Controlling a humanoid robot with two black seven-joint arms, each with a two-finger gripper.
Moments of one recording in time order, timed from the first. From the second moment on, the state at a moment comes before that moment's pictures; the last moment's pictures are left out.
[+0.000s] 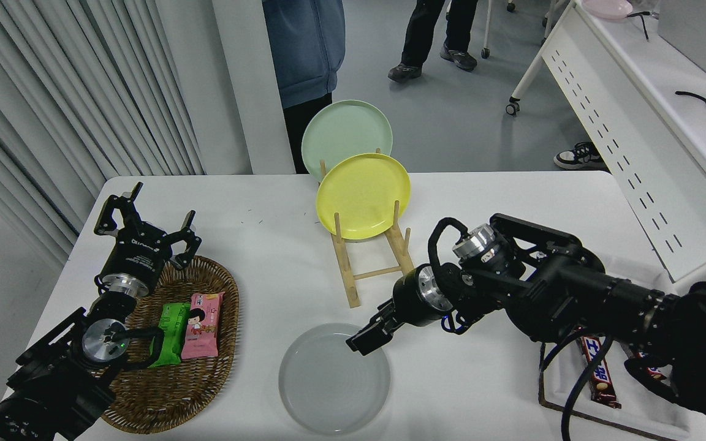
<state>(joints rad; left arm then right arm) -0.50 0.25 -1.08 -0.52 0.14 -0.57 -0.44 1.08 -0.16 0.19 1.00 1.23 -0.79 -0.37</state>
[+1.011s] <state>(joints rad) -0.50 0.25 -1.08 -0.53 0.14 -0.57 -0.44 1.29 -0.50 0.25 1.31 1.13 -0.43 -0.37</state>
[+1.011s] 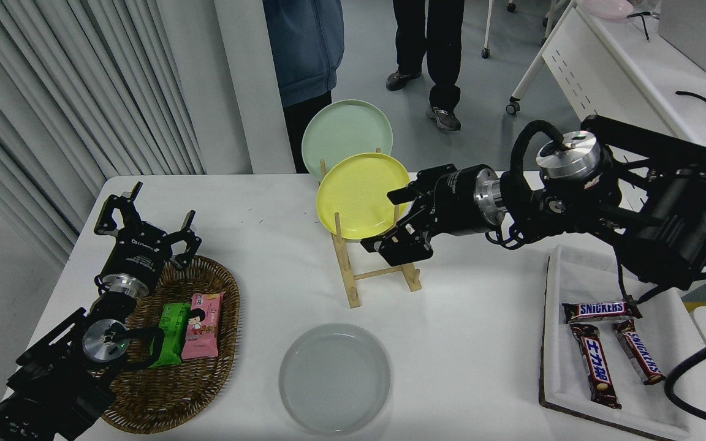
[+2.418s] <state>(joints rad) -0.50 0.25 -1.08 -0.53 0.14 -0.57 -0.44 0.91 -0.43 0.68 0.83 0.37 0.02 0.18</state>
